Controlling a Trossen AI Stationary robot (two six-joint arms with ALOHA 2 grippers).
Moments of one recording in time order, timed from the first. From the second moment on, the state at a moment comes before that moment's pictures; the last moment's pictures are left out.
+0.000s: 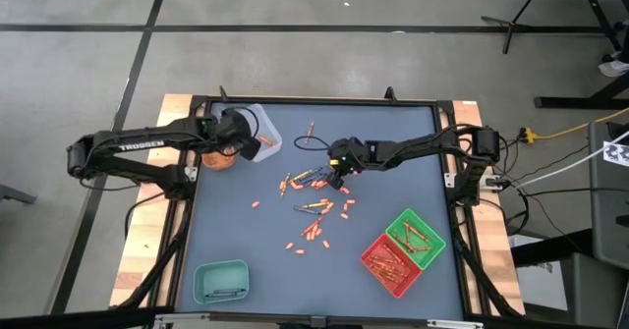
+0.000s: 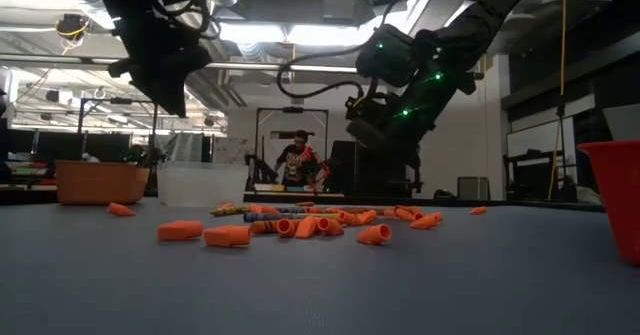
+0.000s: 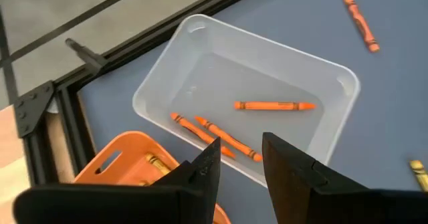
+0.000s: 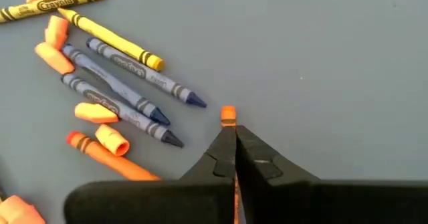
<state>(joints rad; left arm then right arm) 0.33 1.07 0.83 -0.84 -0.53 -0.60 -0.17 1.82 0.97 -0.06 0.13 0.28</state>
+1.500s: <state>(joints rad) 0.11 1.07 0.83 -0.75 -0.53 -0.70 -0.17 1.85 0.98 -0.22 0.08 0.28</state>
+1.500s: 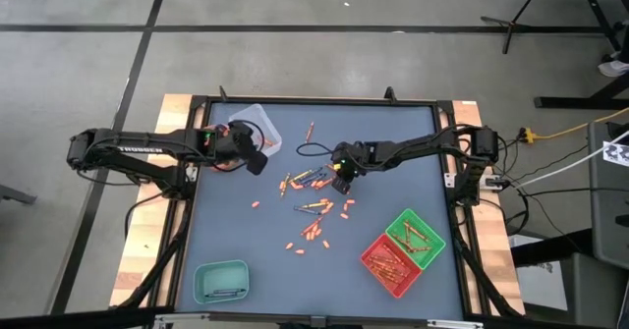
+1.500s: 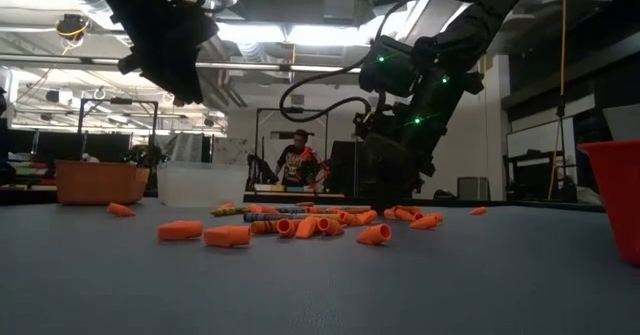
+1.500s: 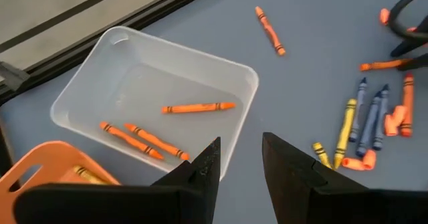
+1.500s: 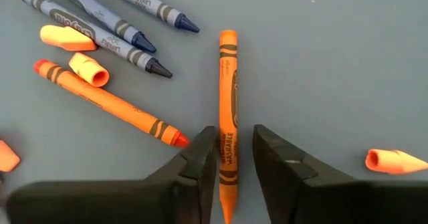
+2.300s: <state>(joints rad) -0.06 1.08 0.83 -0.41 -0.46 -0.47 -0.17 1.85 0.97 -0.11 0.07 0.28</state>
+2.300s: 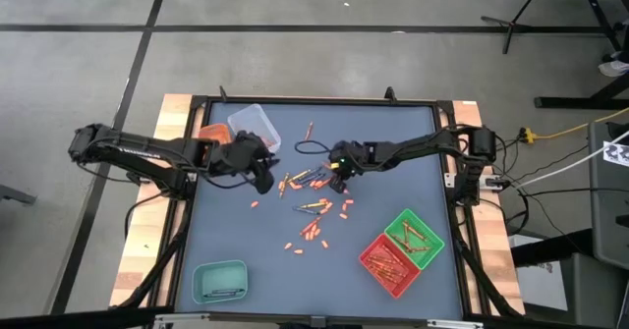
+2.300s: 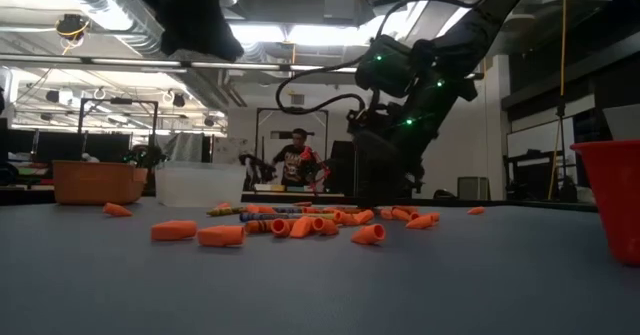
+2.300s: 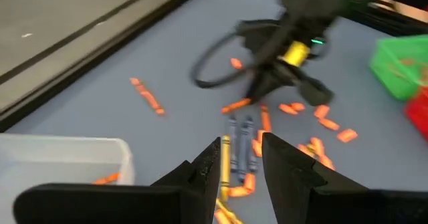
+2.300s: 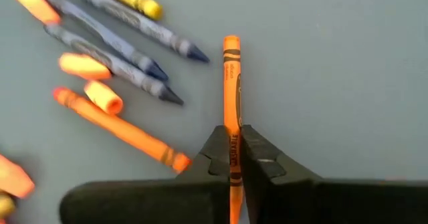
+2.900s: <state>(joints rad) -0.17 1.08 0.83 -0.40 -0.42 -0.44 -0.17 1.85 0.97 0.48 -0.24 0.28</state>
